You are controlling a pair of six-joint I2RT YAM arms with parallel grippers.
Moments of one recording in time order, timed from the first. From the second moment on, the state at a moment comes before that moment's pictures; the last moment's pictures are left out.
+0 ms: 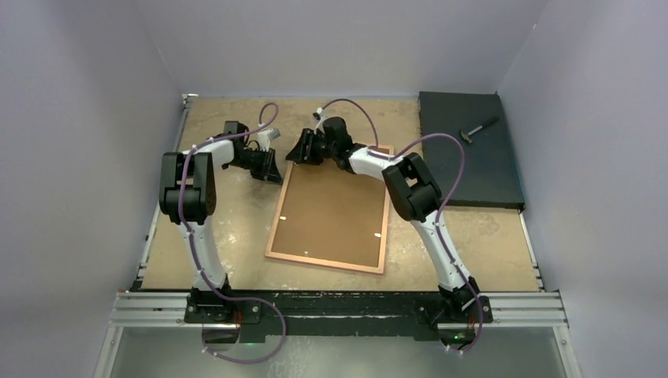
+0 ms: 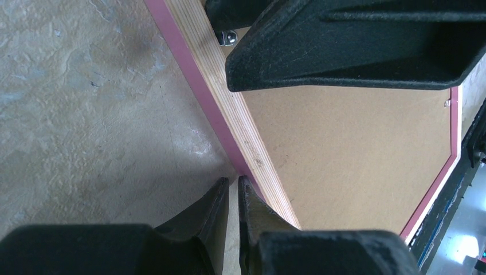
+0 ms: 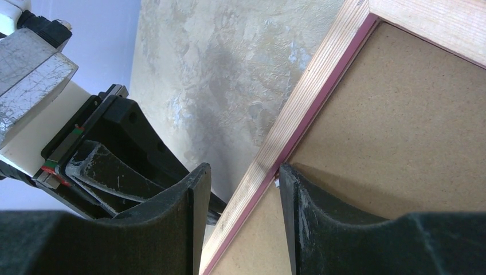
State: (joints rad) left arm -0.01 2.08 1.36 -0.53 0.81 0.29; right arm 0.61 2.48 1.83 0.18 -0.49 0.79
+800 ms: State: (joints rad) left arm -0.01 1.96 1.30 -0.71 0.71 0.47; right arm 0.45 1.97 1.47 -0.07 -0.29 0.64
